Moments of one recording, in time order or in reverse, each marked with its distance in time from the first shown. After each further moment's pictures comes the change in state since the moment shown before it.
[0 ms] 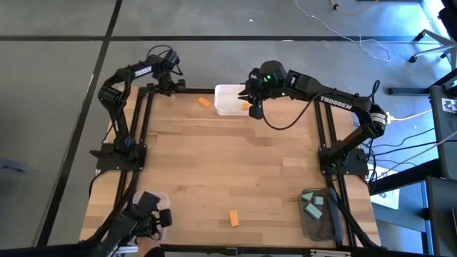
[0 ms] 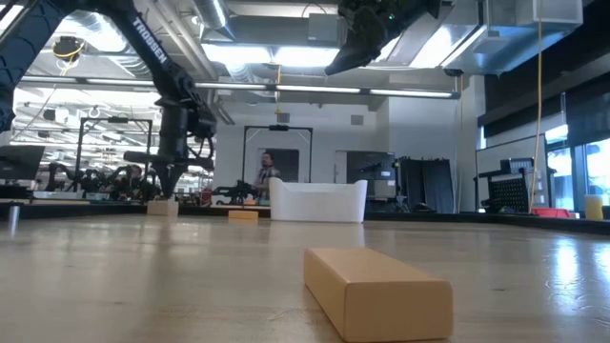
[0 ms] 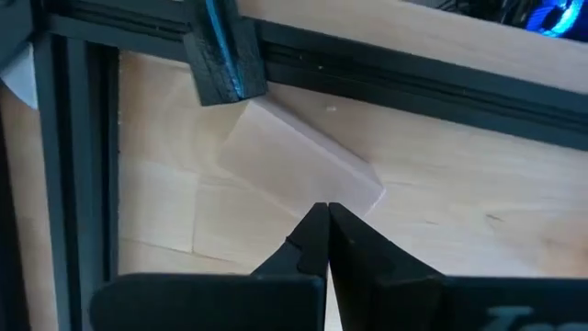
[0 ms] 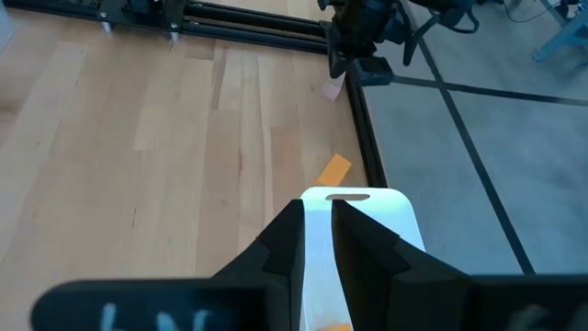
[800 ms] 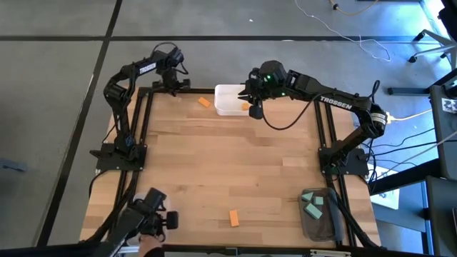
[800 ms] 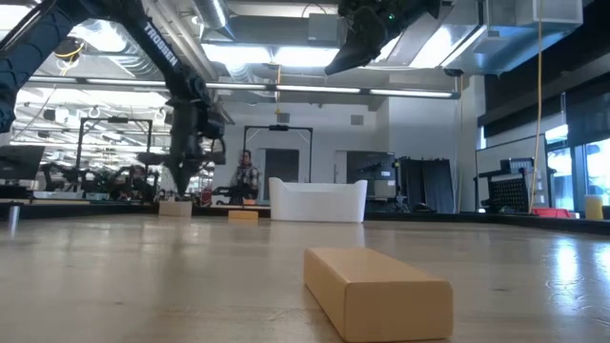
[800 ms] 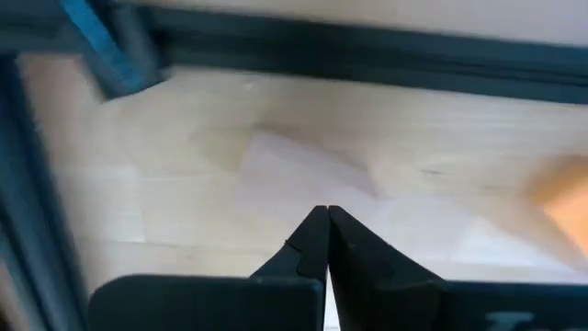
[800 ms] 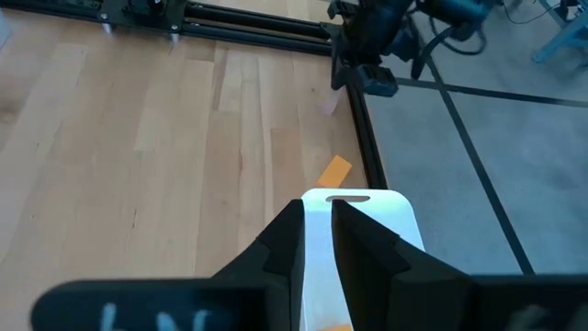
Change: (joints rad) left arm -0.025 0.080 0.133 -0.114 0.118 0.108; right arm 0.000 0.000 0.000 0.003 -0.001 0.000
